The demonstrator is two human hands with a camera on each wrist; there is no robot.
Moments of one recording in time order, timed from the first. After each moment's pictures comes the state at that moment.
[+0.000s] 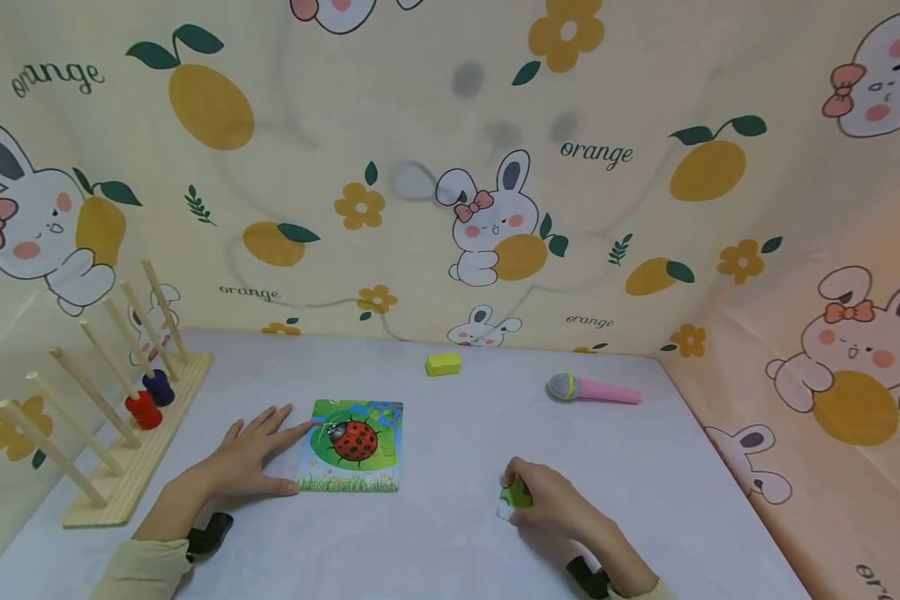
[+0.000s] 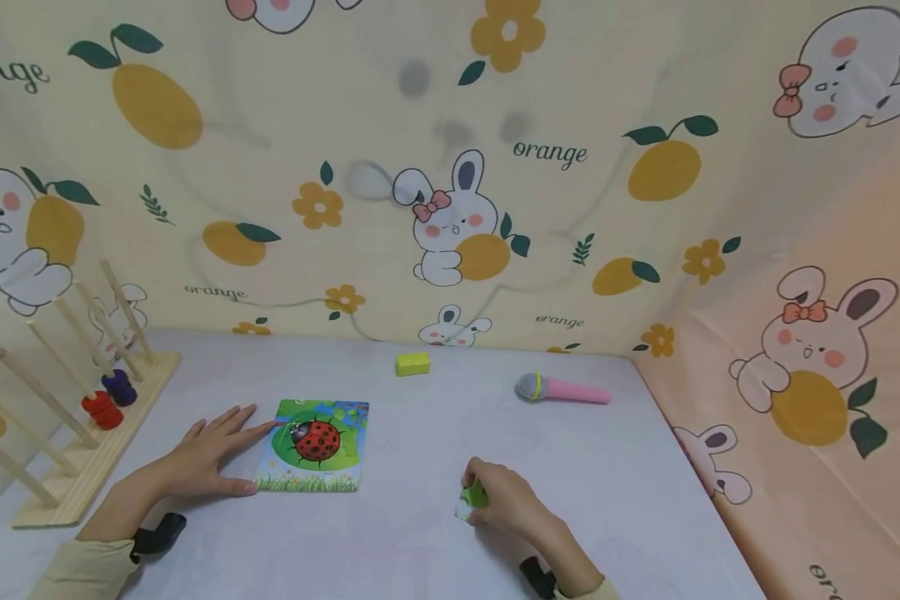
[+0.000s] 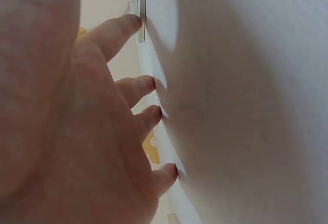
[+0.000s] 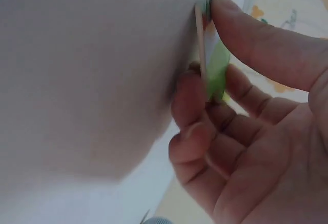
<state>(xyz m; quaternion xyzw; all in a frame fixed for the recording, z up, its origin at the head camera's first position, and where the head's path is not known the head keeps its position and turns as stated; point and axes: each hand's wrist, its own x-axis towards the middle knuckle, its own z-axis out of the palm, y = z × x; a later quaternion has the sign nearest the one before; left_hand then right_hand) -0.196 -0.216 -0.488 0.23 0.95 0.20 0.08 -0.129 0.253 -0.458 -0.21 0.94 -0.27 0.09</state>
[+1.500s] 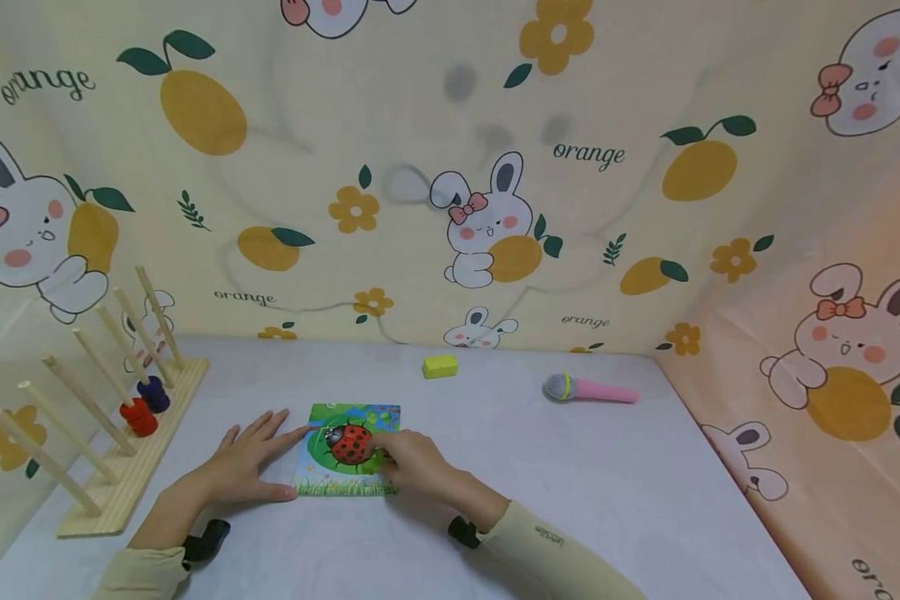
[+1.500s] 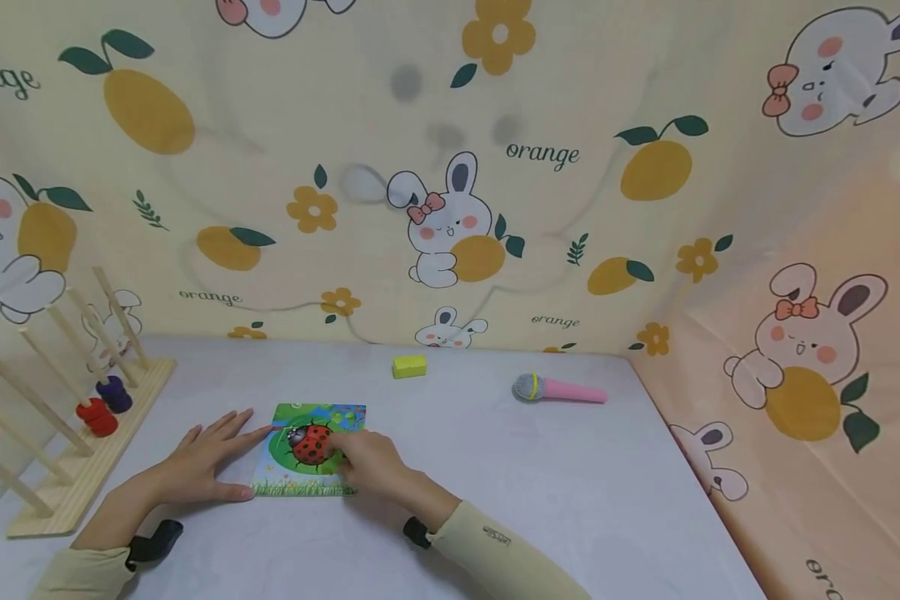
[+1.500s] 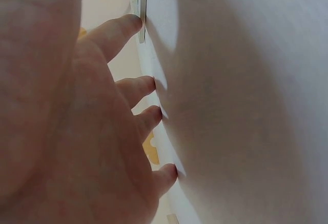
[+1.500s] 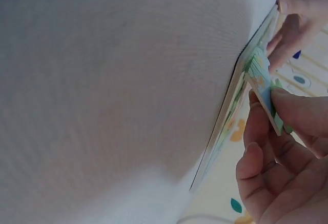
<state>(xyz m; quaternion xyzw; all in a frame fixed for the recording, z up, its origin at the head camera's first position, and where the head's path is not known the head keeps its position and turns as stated) -0.195 -0.215 -0.490 0.24 0.95 0.18 0.07 -0.192 0.083 -0.467 -0.33 0.91 -0.24 0.04</state>
